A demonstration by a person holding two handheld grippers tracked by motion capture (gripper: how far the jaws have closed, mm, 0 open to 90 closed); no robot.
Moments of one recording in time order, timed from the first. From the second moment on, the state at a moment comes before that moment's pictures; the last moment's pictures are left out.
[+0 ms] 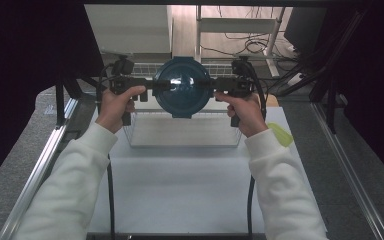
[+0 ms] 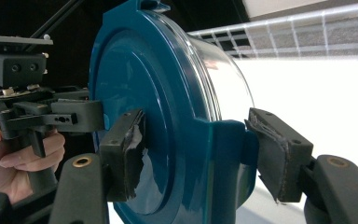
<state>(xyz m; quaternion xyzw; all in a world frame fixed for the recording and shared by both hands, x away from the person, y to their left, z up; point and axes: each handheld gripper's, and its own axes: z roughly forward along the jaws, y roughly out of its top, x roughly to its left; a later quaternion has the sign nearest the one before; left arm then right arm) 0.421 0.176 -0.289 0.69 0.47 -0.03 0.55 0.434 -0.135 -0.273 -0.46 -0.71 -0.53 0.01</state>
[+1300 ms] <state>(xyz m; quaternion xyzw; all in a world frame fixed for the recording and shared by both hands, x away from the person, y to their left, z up) 0.505 0.188 -0.335 0.61 0.55 -0.13 0.56 0.517 -0.124 -0.303 -0.55 -0.68 -0.49 0.08</state>
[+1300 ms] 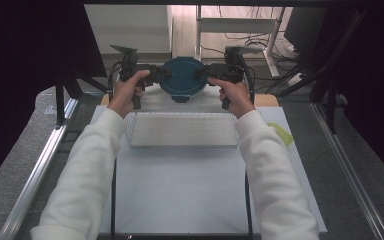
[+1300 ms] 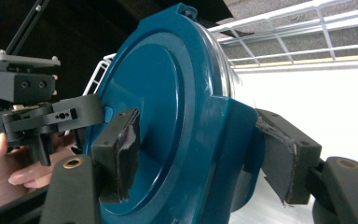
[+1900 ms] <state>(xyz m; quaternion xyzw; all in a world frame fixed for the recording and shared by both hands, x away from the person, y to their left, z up) 0.499 0.181 -0.333 0.64 0.53 -0.05 0.55 0.514 -0.111 -0.305 -0.56 -0.69 -0.45 0.03</state>
